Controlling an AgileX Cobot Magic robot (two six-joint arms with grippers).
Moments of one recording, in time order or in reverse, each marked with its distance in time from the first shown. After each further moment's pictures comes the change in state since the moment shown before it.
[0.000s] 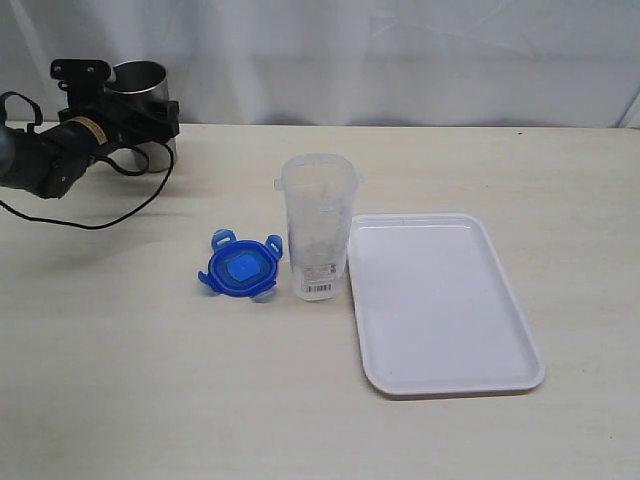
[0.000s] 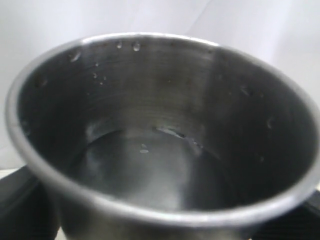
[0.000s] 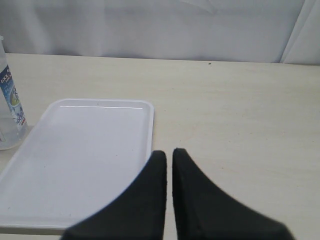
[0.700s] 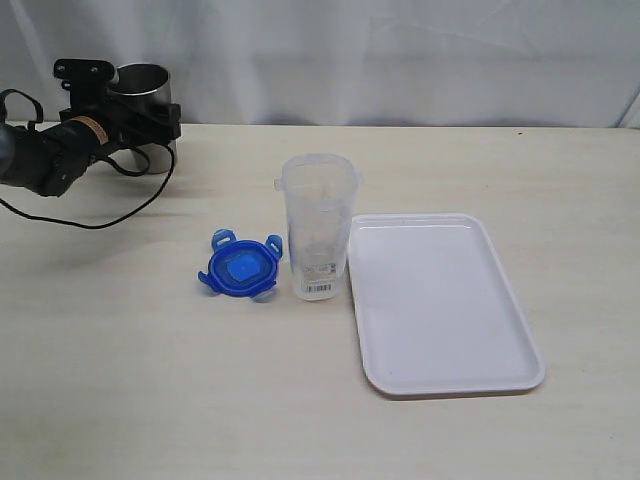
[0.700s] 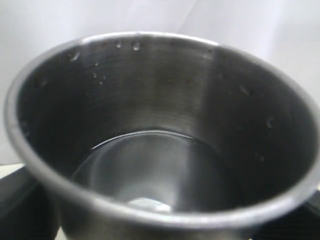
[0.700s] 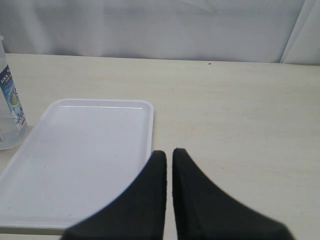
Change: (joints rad) left arm 0.000 -0.002 -0.002 0.019 0.031 -0.002; right arm 0.000 0.000 0.000 0.000 0.000 0.000
